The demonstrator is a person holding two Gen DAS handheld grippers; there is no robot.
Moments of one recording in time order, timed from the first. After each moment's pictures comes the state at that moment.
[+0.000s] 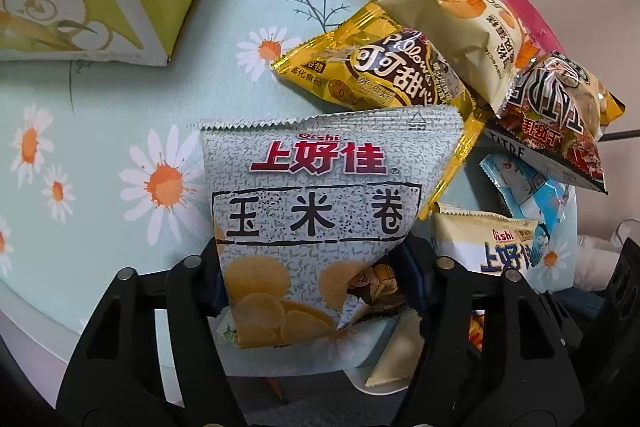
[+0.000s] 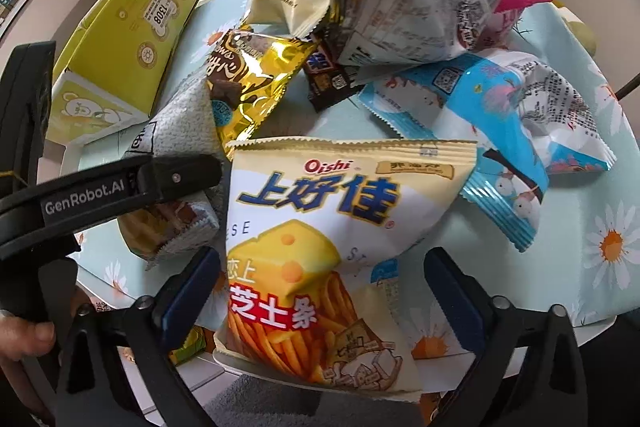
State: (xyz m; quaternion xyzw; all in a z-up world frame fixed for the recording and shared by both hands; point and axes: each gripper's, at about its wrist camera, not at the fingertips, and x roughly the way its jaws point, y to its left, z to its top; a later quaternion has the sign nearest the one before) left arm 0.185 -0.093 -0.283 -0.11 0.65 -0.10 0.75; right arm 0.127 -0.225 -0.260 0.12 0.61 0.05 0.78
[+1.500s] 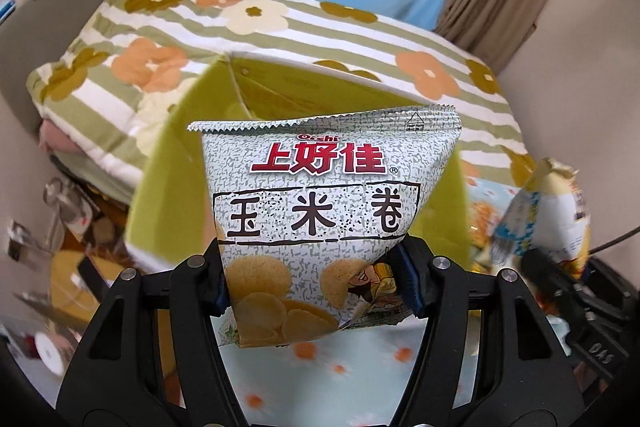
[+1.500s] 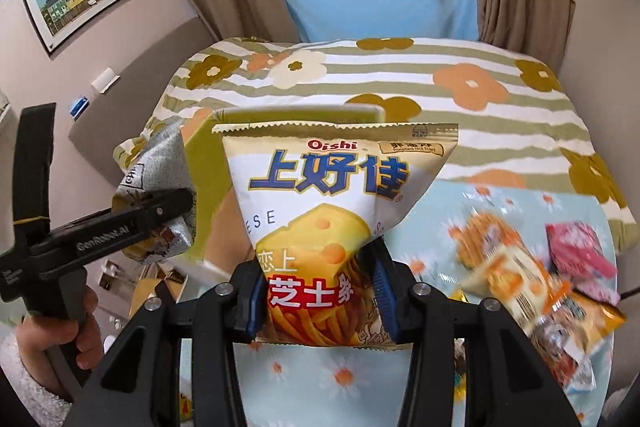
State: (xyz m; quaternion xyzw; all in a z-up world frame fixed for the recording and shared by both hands) left arm 0.301 0.148 -0.098 -0.09 0.48 -0.02 0.87; right arm 0.231 -0.072 -0.088 0.06 0.45 0.15 0.88
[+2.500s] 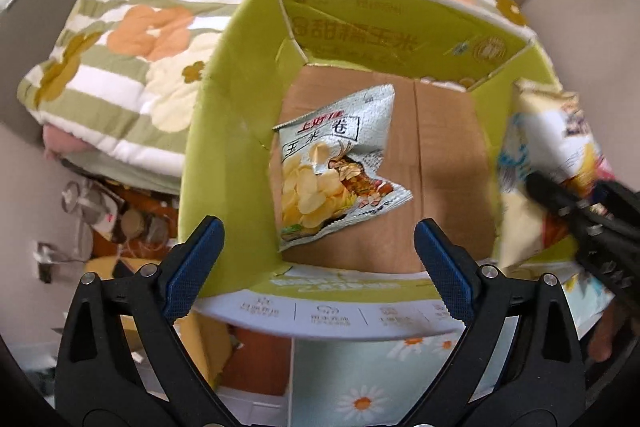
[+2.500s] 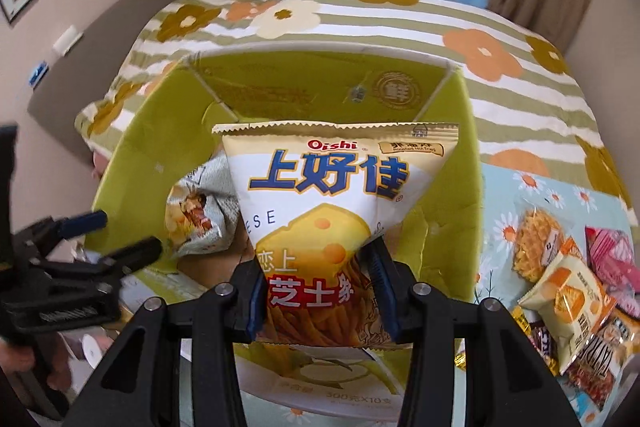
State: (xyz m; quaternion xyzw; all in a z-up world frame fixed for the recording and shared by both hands) left arm 0.332 0.209 -0.170 -0.03 0.57 -0.04 0.82; right arm 0.300 0.009 -0.155 0.01 0.53 0.12 0.84
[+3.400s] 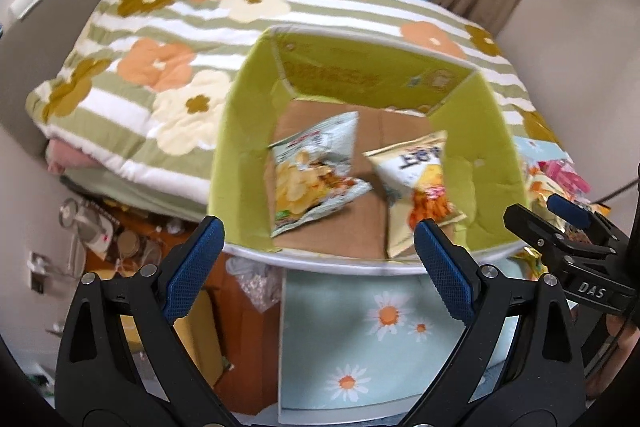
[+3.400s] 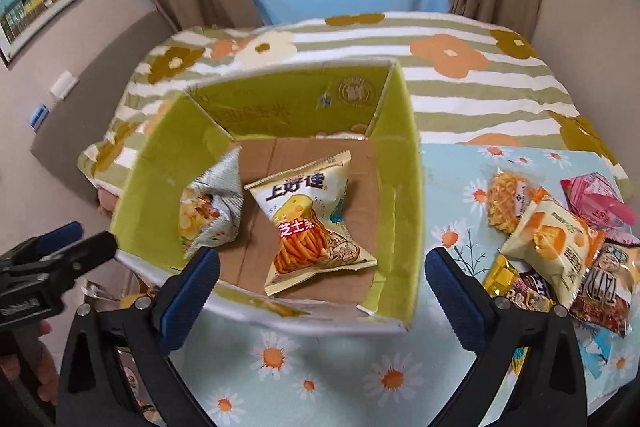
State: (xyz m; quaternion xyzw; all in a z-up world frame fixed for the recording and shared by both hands) left arm 0.270 0.202 -0.111 -0.03 0.50 -0.06 0.86; right arm 0.234 -0.027 -0.122 0.08 0.47 0.07 0.87
